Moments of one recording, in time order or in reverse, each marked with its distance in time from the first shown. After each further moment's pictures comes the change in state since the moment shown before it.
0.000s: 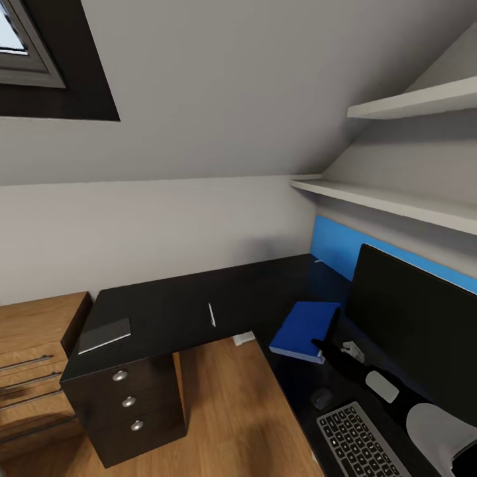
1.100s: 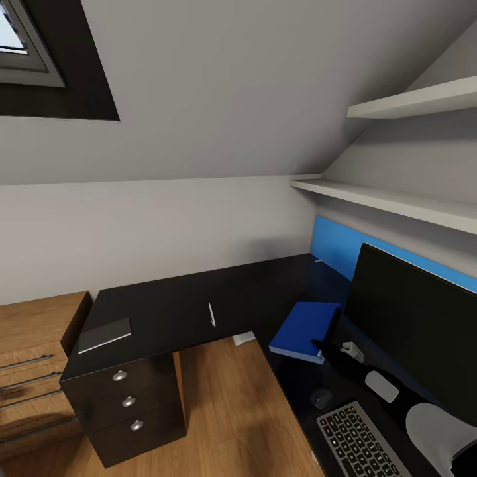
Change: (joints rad) left arm 0.000 0.000 0.001 0.000 0.000 0.000 0.000; right arm 0.000 0.002 0.001 0.001 -0.008 0.006 0.000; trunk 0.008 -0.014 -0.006
